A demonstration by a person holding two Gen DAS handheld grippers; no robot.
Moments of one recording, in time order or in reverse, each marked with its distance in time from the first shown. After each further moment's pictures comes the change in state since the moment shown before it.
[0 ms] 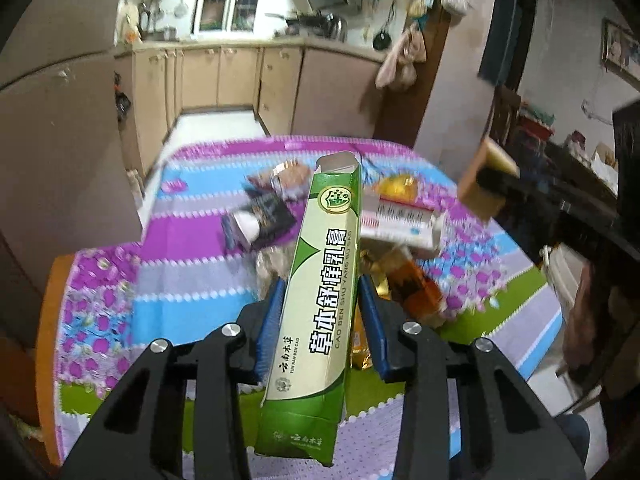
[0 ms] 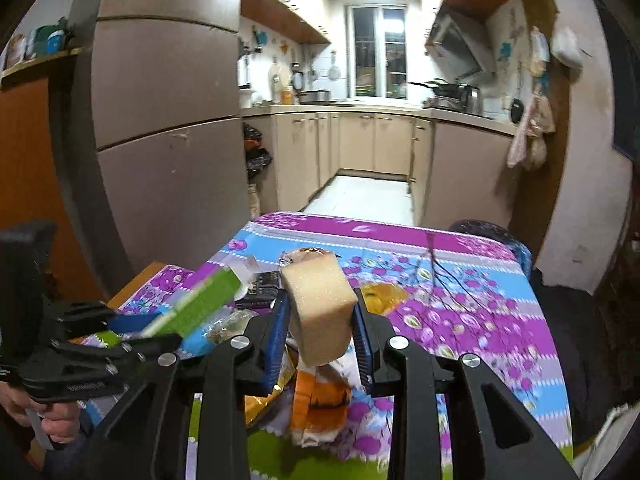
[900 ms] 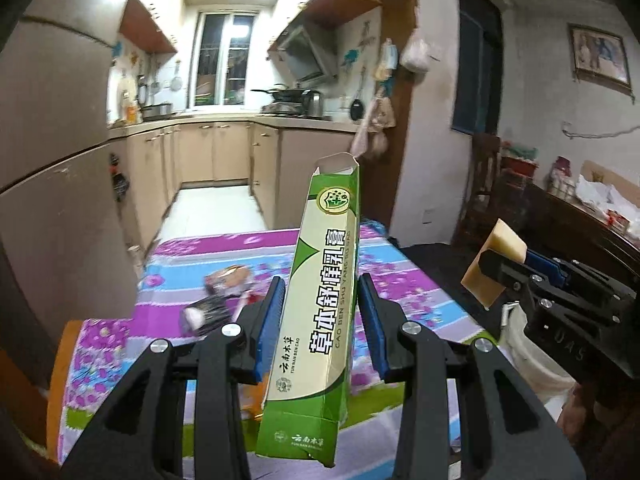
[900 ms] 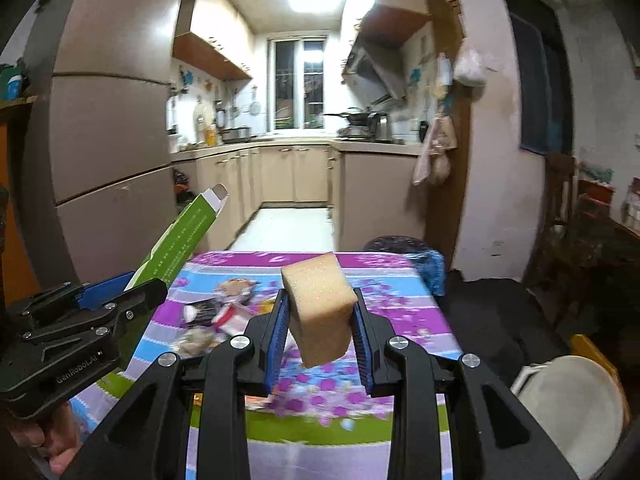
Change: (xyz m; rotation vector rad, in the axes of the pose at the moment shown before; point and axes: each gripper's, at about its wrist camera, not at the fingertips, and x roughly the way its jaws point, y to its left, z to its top) left arm -0.062 -0.126 0.043 0.079 -0.243 0.013; right arm -0.146 -0.032 -0.001 0.095 -0.118 -0.290
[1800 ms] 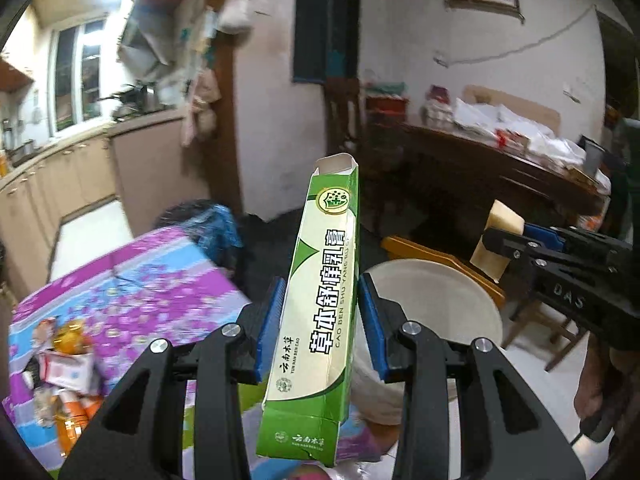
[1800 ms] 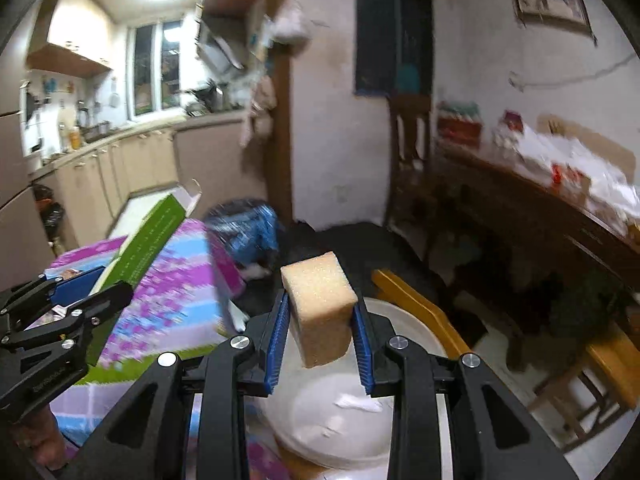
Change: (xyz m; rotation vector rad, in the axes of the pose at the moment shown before) left arm 0.072 -0.258 -0.009 0.275 0.141 -0.405; right arm -0.082 -0.319 -0.049 0.222 0.201 -0.426
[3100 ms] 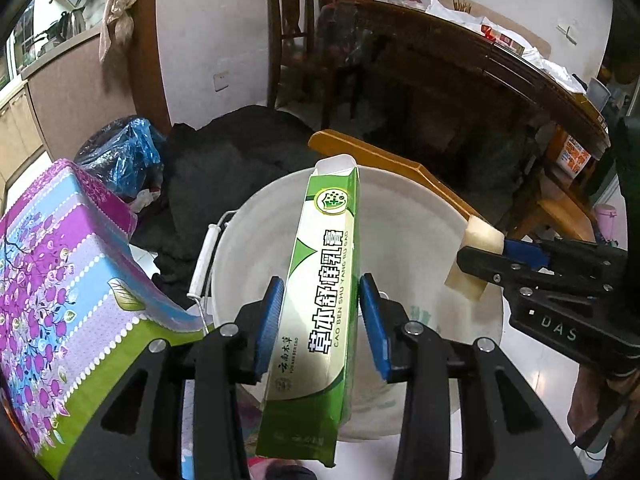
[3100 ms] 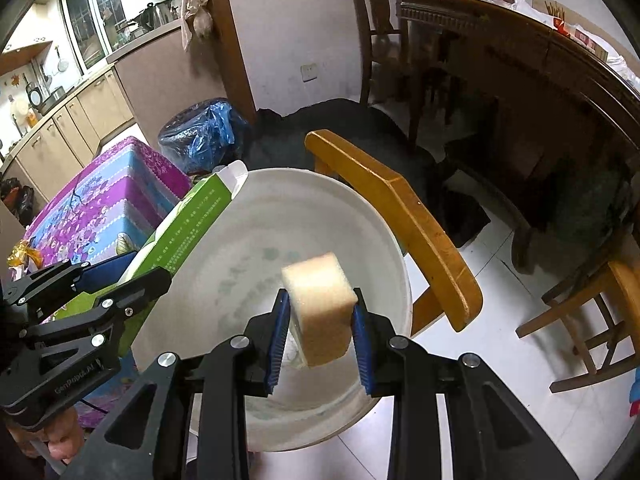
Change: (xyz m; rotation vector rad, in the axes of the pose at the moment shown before) left arm 0.162 -0.078 -0.028 0.017 0.368 -0.154; right arm 0.132 -0.081 -0.074 0.122 0.371 0.015
